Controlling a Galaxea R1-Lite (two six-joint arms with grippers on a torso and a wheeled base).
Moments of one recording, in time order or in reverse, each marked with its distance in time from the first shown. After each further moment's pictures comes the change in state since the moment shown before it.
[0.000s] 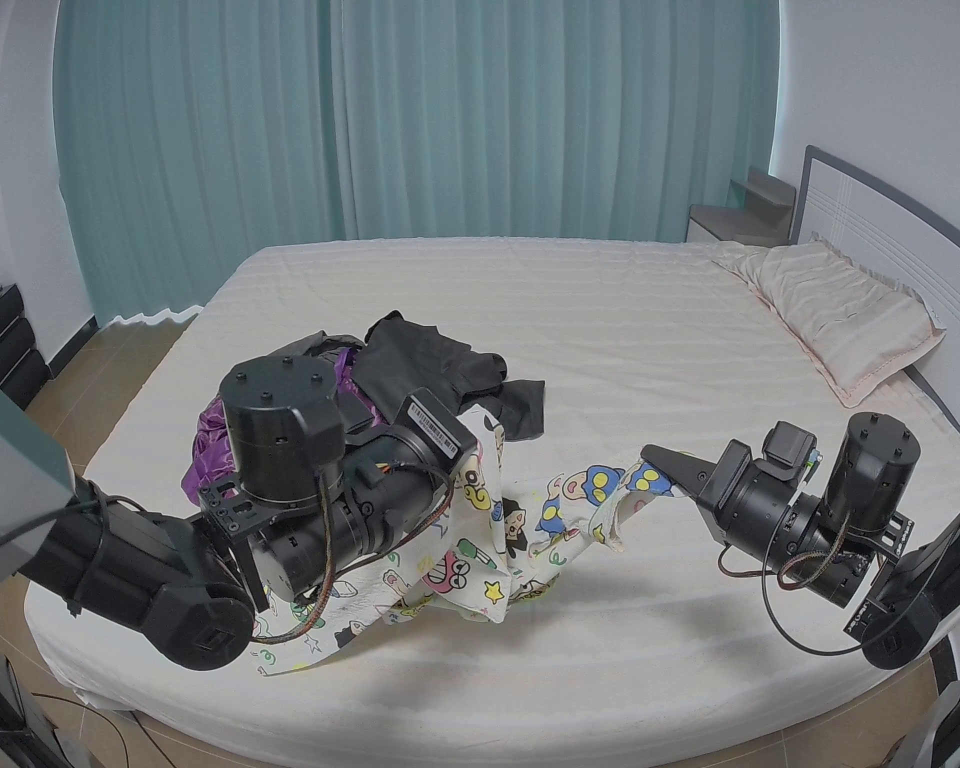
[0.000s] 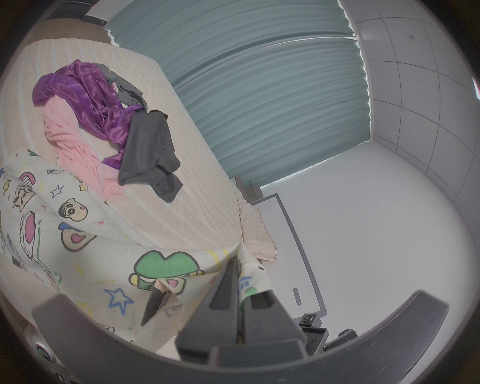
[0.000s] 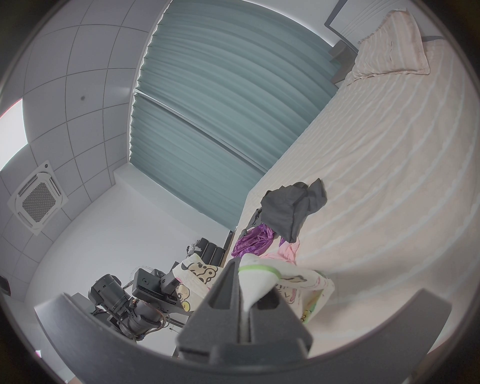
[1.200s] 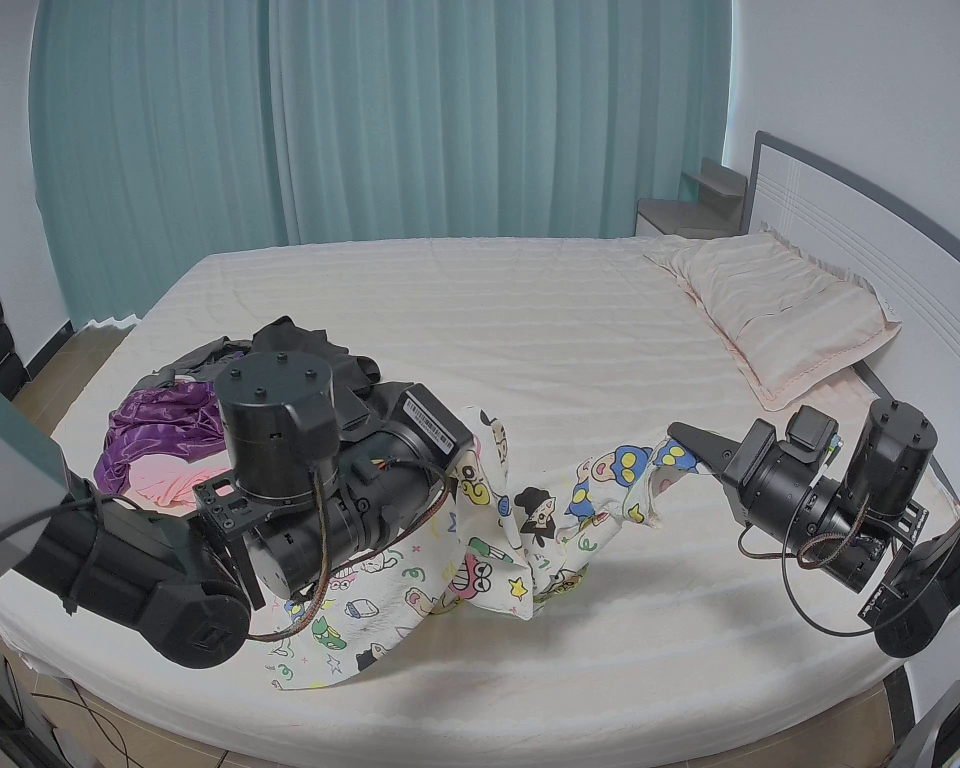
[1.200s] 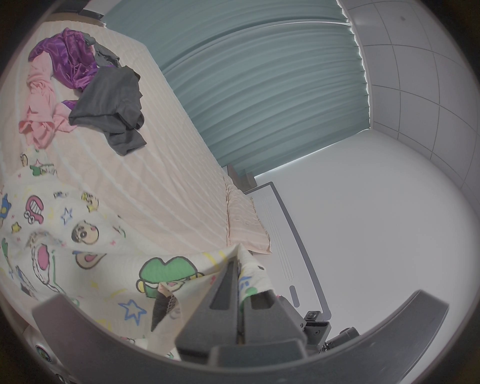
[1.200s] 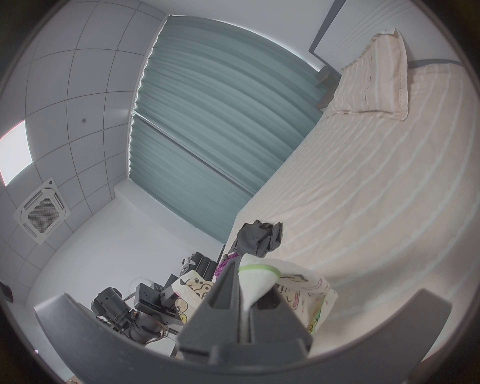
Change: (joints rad) left arm 0.004 -0.007 0.000 0.000 0.003 0.003; right arm -0.060 -0.033 0.000 -0.001 -0.001 -0.002
